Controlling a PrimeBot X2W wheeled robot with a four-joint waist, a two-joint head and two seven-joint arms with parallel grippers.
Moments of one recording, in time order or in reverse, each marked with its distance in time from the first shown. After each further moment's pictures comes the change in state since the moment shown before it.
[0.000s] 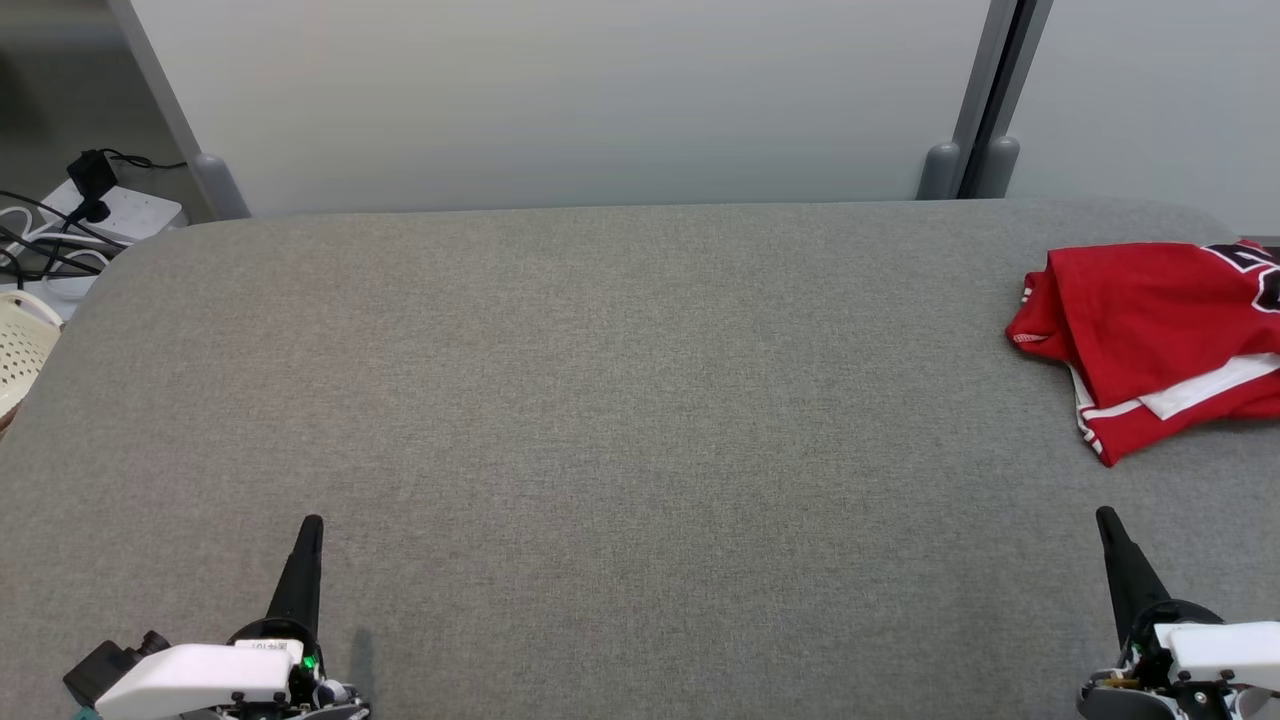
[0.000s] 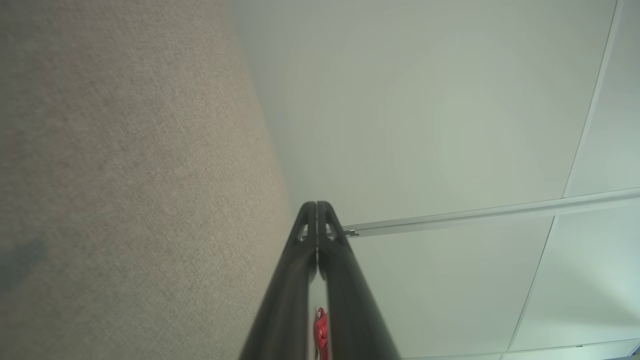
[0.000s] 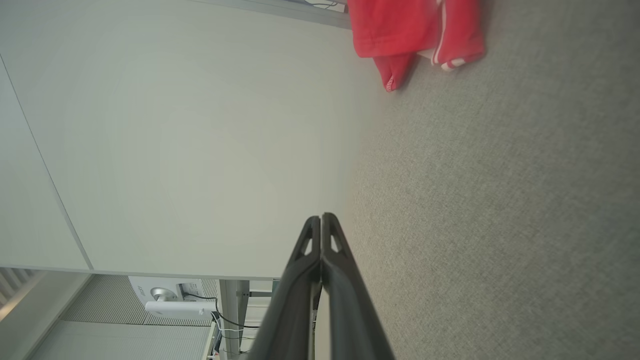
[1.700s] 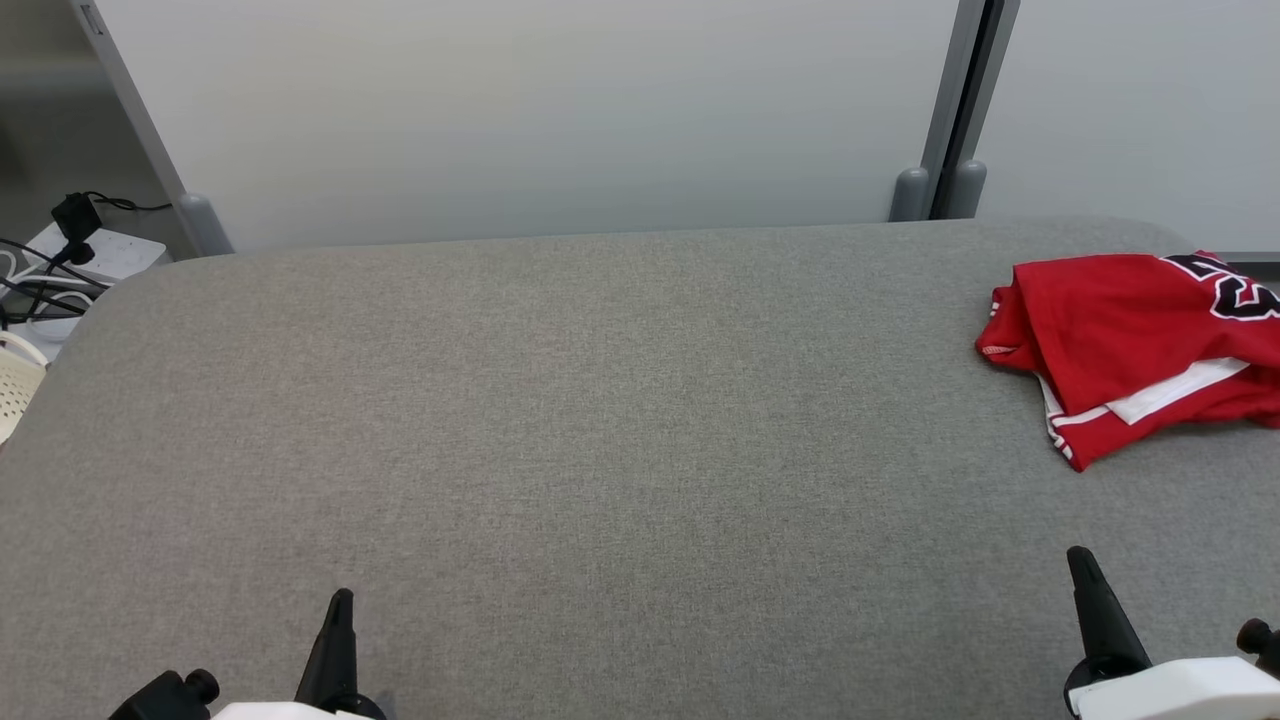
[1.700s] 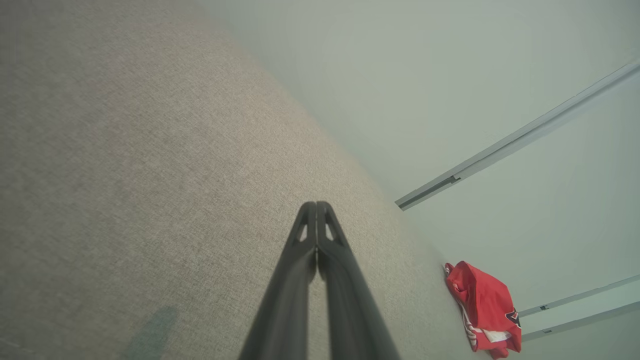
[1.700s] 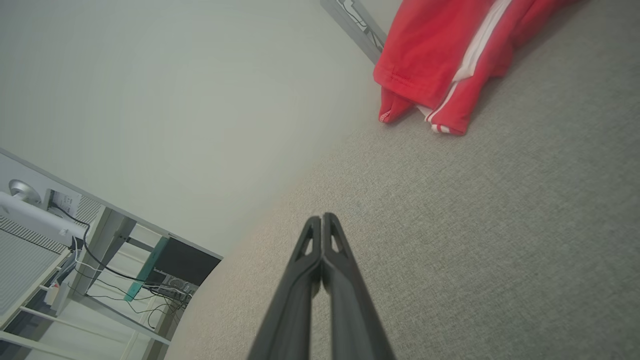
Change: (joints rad) left arm 0.113 0.000 -0.086 -0.046 0.535 0.089 -0.146; right arm 0.070 -0.033 0.111 -0.023 -0.512 0.000 -0.142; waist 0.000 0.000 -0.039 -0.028
